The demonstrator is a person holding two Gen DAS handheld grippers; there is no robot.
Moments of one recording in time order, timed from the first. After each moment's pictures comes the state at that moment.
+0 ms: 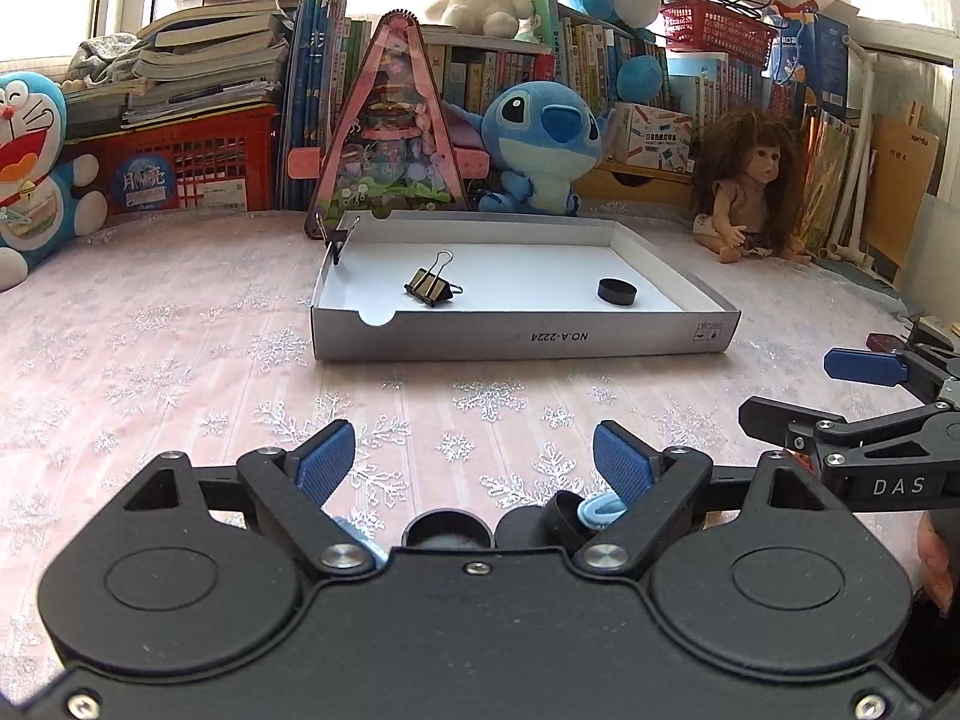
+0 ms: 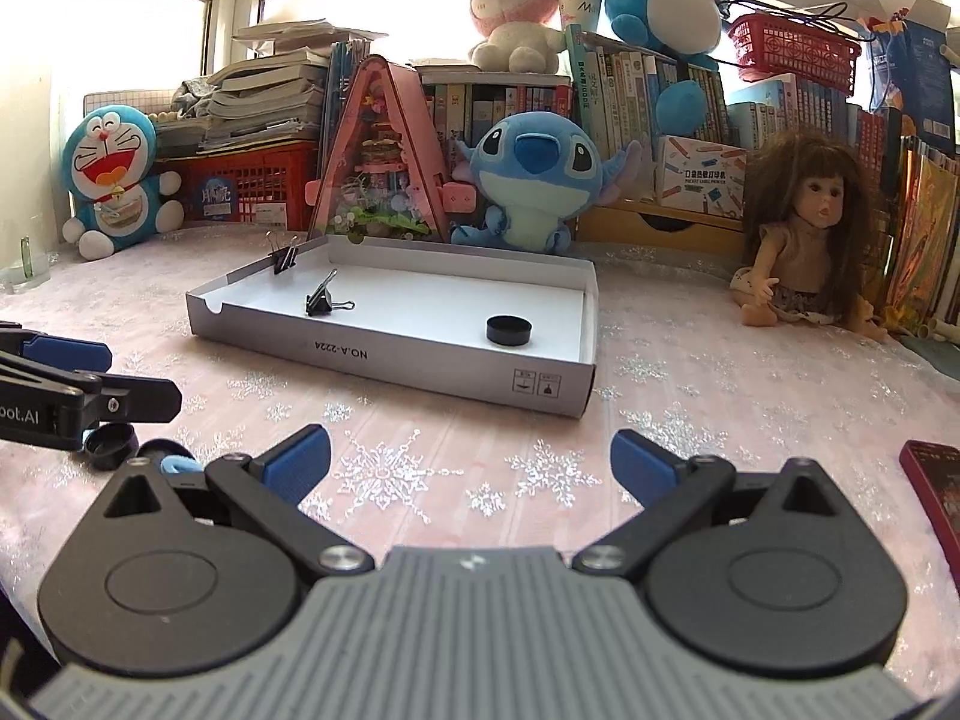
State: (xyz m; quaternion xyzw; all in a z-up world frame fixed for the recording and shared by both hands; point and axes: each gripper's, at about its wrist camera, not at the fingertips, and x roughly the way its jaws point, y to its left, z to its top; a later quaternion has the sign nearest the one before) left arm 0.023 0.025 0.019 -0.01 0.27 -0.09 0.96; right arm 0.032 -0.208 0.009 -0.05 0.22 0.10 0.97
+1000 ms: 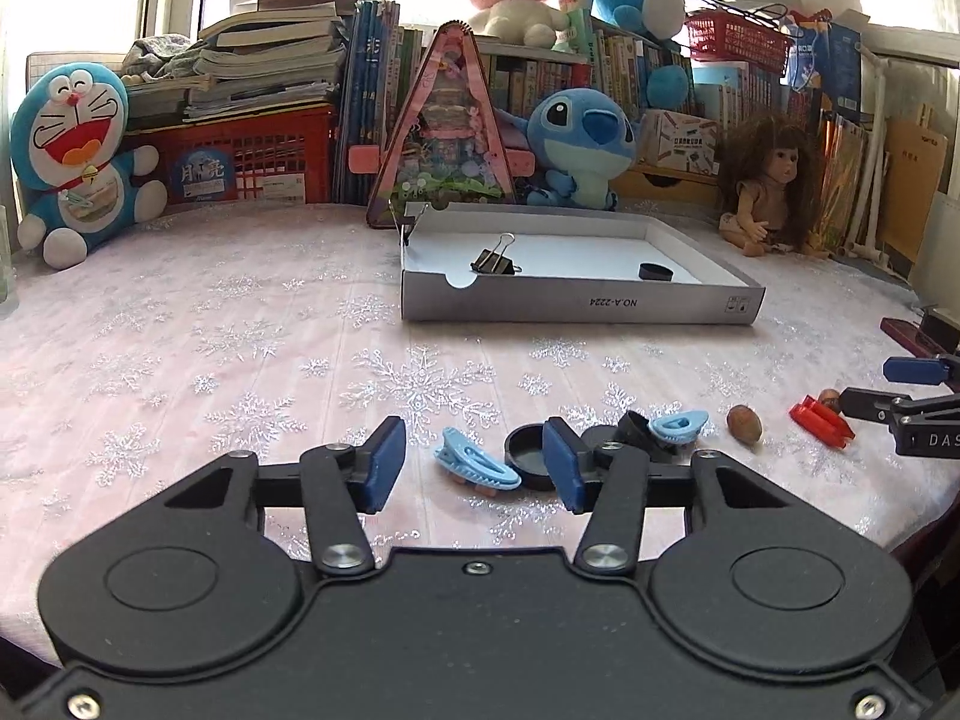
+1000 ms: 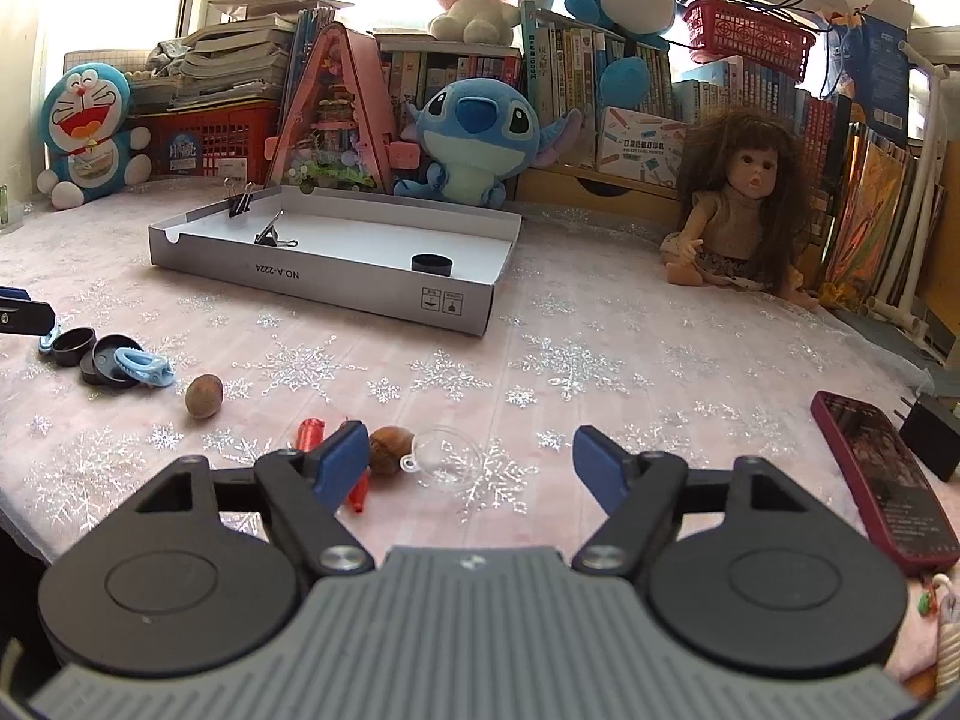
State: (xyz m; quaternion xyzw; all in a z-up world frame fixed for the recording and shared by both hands) left arm -0.023 0.066 0.010 -0.01 0.26 -0.07 0.96; right arm -0.001 -0.247 0.000 -0.08 0.24 0.06 0.96
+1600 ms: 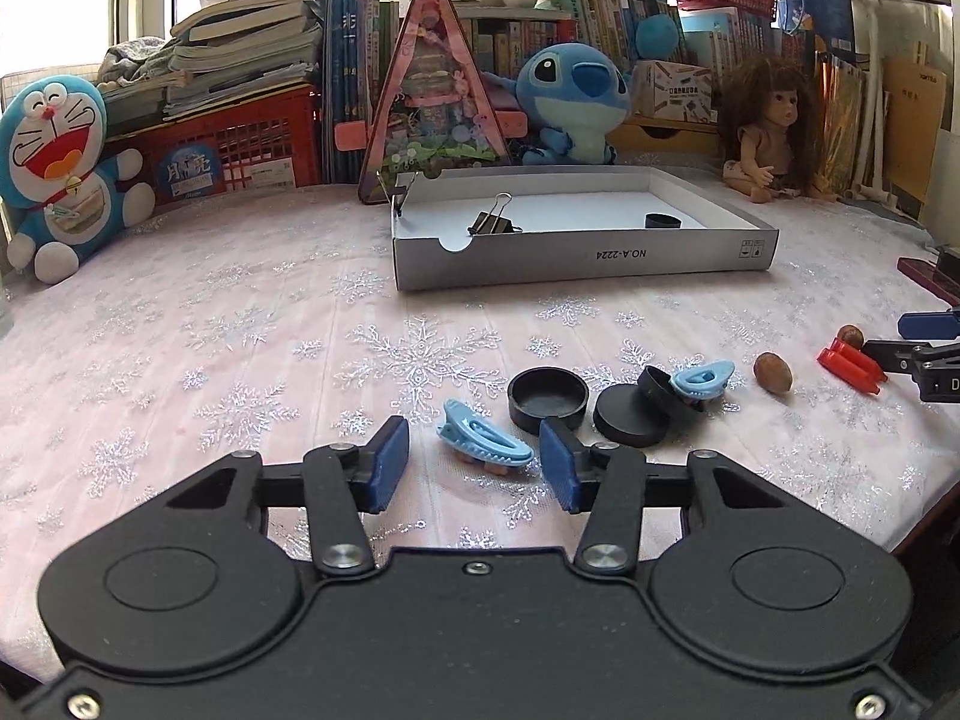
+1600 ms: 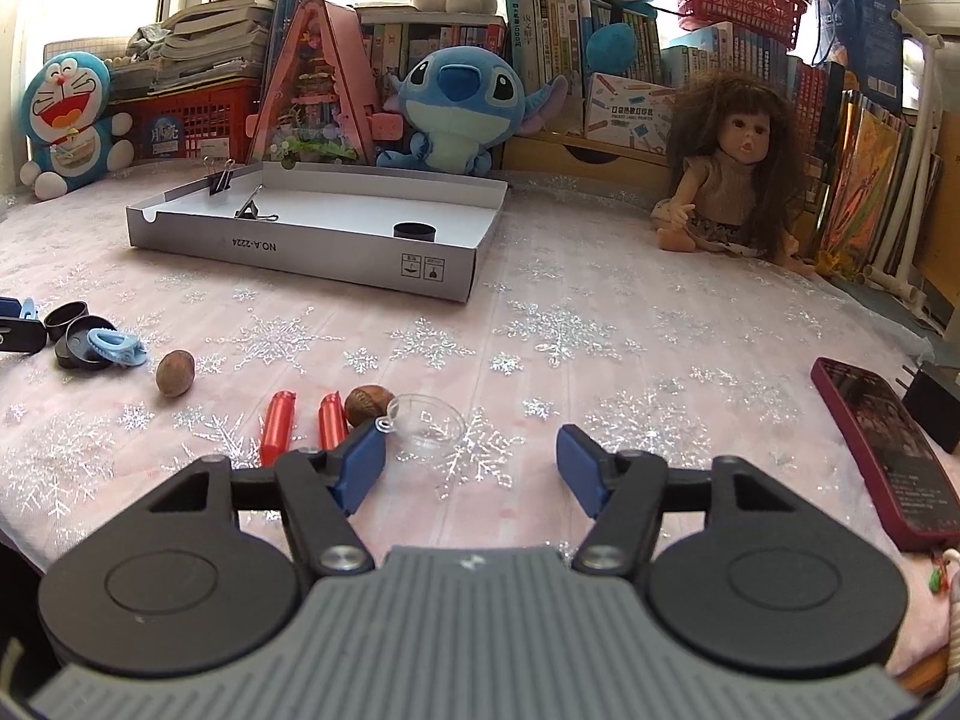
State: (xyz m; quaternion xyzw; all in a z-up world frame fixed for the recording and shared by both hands) left arm -0.006 0.055 -0.005 0.04 0.28 -0.06 0.96; right arm 0.009 -0.253 -0.011 -0.07 0.27 0.05 0.96
